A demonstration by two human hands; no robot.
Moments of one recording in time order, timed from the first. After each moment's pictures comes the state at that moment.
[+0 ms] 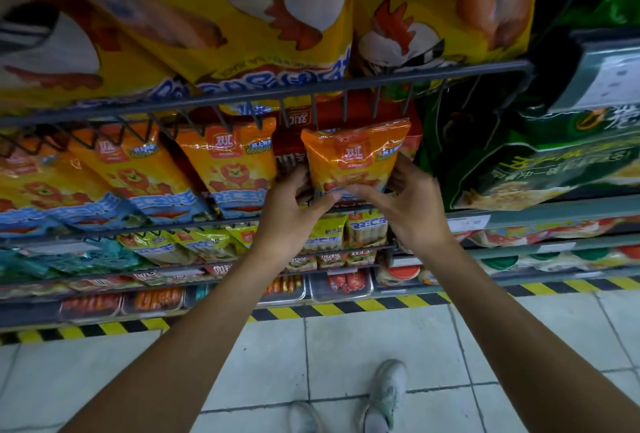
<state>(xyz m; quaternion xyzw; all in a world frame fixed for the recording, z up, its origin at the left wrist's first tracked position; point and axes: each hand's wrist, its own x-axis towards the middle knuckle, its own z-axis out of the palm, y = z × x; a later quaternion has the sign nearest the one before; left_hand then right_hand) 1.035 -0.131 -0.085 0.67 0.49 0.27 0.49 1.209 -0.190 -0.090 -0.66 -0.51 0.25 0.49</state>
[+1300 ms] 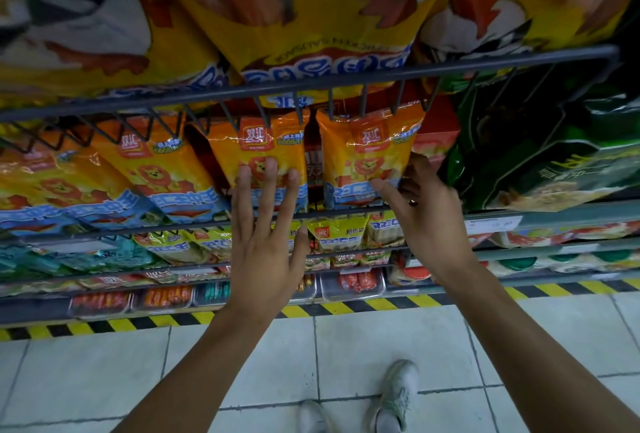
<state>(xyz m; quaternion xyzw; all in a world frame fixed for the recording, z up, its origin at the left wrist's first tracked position) 0.955 -0.143 -0.135 0.86 0.45 0.25 0.01 1.189 -0.188 -0.110 -0.73 -0.52 0.17 0.42</state>
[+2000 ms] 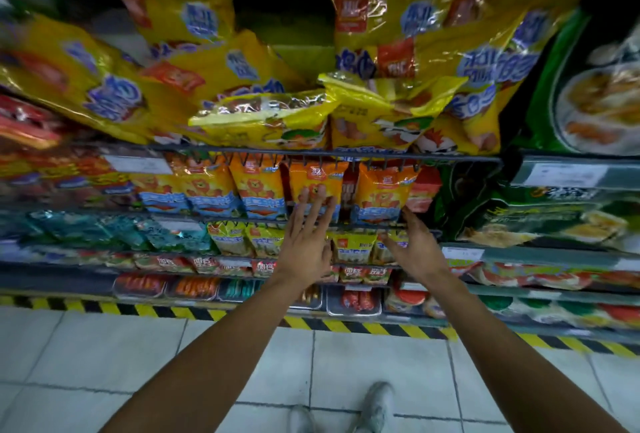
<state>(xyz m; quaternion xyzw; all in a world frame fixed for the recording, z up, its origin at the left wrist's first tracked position) 0.937 -0.167 -0.082 0.87 0.47 0.13 0.07 1.175 -0.224 -0.068 -0.78 -0.55 0.25 0.19</state>
